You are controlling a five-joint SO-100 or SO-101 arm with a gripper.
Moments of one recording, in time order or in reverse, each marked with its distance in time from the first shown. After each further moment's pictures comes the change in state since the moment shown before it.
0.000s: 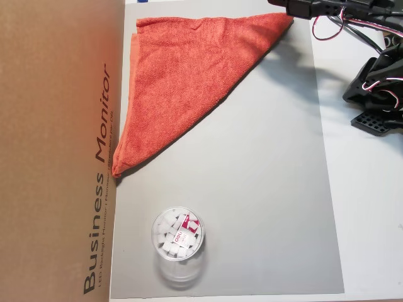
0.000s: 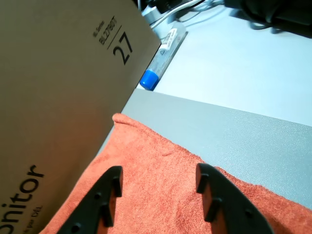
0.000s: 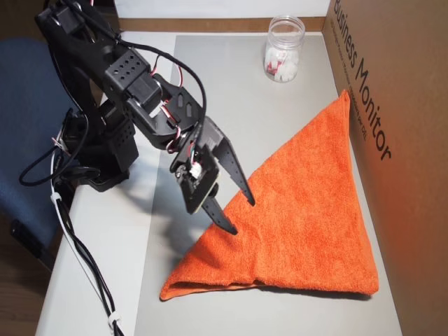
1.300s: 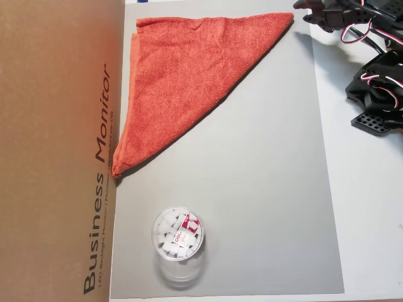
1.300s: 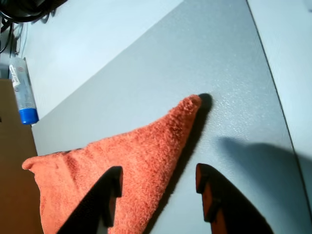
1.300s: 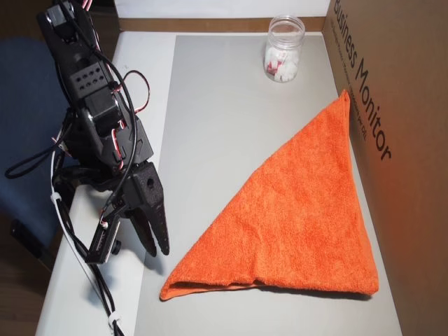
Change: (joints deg) arm 19.1 20.2 25.7 18.5 23.6
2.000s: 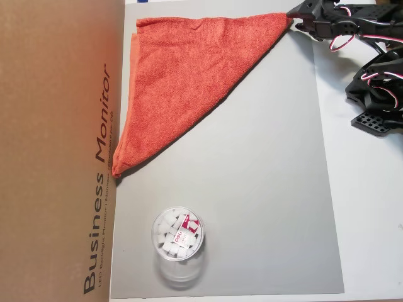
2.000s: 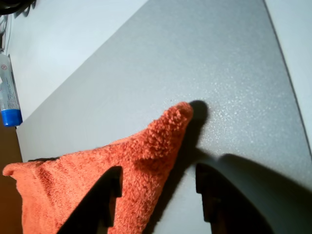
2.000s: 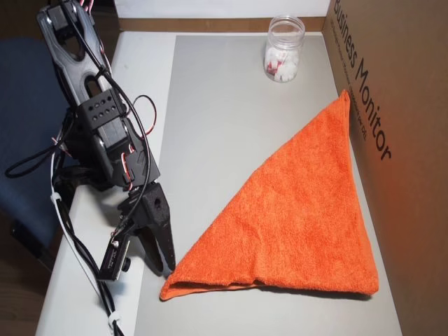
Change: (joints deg) arm -0.1 -16.8 3.3 -20.0 -1.1
